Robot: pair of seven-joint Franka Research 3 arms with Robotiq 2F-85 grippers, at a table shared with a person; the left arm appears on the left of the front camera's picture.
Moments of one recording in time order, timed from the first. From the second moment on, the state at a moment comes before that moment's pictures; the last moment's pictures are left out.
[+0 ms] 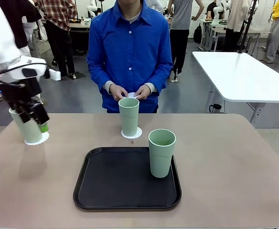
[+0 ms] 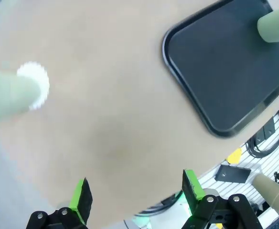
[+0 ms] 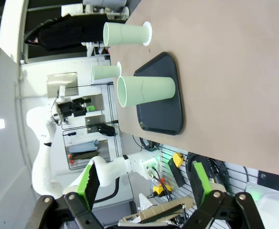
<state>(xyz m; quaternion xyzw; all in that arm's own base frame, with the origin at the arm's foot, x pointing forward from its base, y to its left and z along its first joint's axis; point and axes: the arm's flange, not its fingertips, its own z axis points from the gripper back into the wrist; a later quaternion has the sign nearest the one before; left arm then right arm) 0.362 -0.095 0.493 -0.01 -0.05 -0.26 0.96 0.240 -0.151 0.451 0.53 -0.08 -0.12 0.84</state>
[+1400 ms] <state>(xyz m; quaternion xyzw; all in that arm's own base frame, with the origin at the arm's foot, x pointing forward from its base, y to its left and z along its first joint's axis) 0.334 0.157 0.459 -0.53 -0.10 -0.11 0.83 0.240 -0.151 0.451 0.53 -0.08 -0.12 0.84</state>
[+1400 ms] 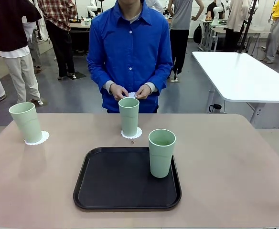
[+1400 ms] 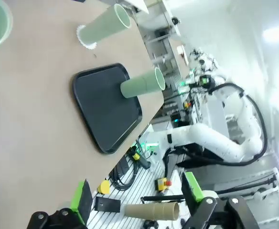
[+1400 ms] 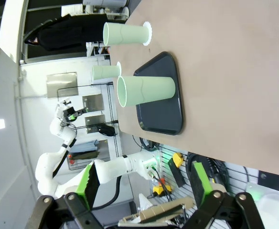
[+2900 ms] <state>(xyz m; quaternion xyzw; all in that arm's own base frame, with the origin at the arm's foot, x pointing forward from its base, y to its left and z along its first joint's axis) 0.326 0.232 0.434 -0.57 -0.14 -0.02 0.81 0.240 -0.151 0.451 0.53 -0.08 -0.12 0.84</state>
